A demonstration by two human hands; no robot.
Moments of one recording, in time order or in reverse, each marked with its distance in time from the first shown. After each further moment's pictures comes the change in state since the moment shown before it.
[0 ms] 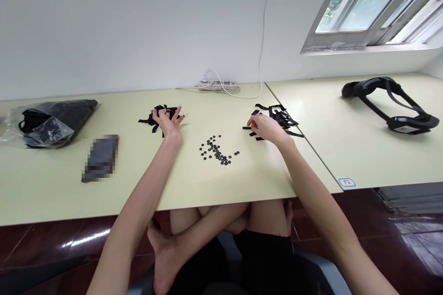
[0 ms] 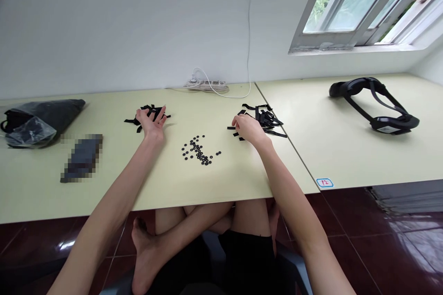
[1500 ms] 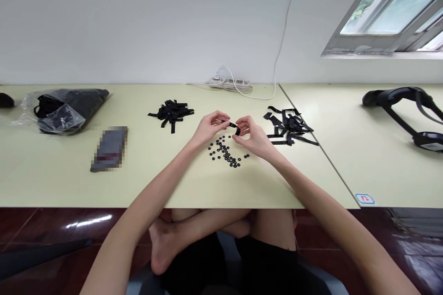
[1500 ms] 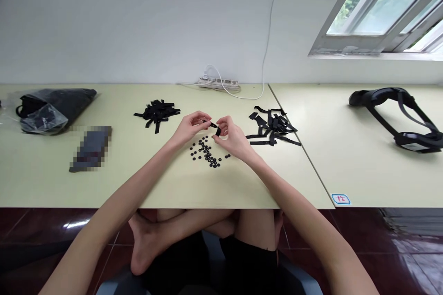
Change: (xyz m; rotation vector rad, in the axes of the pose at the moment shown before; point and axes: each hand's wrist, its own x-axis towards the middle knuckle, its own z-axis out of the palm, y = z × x) left_hand -0.045 -0.026 0.006 0.651 -0.933 0.152; right_hand -0.021 -0.081 0.026 0.746 0.133 -0.193
